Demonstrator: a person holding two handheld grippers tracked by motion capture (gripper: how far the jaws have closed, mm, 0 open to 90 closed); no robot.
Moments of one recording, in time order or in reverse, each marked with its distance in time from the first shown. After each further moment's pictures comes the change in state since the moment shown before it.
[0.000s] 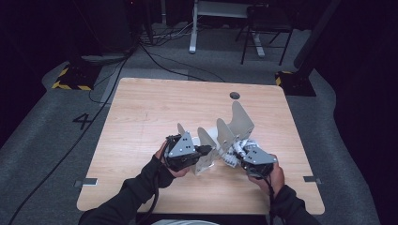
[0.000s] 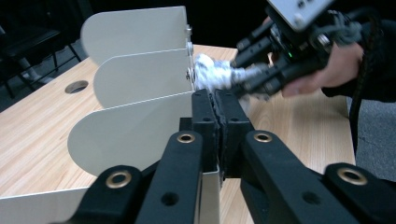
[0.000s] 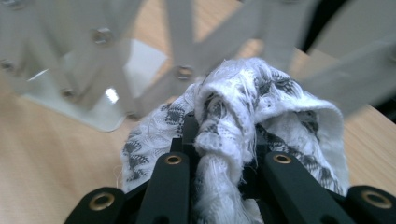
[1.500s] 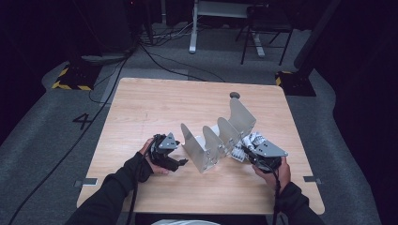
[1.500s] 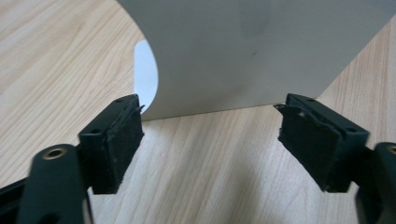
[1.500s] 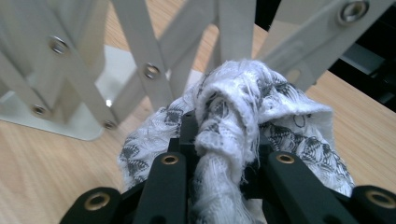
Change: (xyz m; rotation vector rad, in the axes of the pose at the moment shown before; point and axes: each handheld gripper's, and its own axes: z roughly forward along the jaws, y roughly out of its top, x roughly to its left) left arm 0.068 -0.099 0.011 0.312 -0.001 -0.068; right arm -0.027 -0.013 0.000 -0.020 -0.029 0.094
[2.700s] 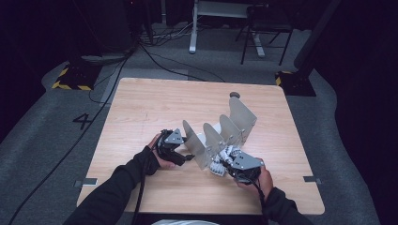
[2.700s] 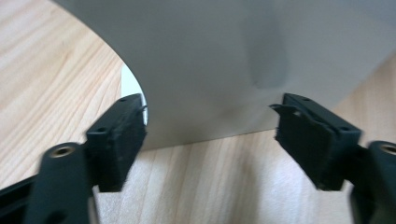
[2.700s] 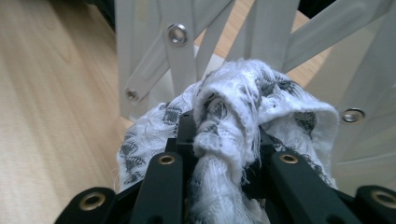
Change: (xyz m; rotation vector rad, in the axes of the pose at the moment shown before) left arm 0.013 0.011 0.017 -0.084 -0.070 0.011; right arm 0.060 0.014 0.015 0.014 0.166 -0.108
